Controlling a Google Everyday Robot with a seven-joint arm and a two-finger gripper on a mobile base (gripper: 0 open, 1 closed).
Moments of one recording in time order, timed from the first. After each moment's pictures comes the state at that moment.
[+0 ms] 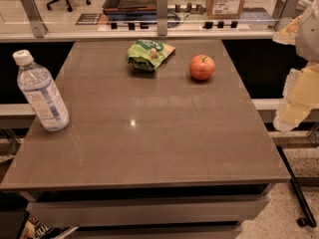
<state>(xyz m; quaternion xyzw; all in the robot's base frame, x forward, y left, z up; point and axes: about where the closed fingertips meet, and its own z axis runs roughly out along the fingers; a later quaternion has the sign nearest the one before) 0.438 -0.211 0.995 -0.60 0.77 -0.06 0.19</state>
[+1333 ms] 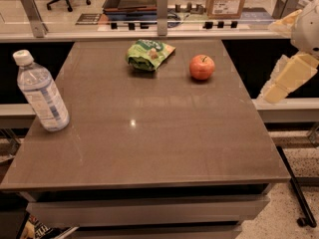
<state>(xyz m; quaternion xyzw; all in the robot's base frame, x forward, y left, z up) 0.495 -0.214 0.989 -0.57 0.76 0.00 0.30</state>
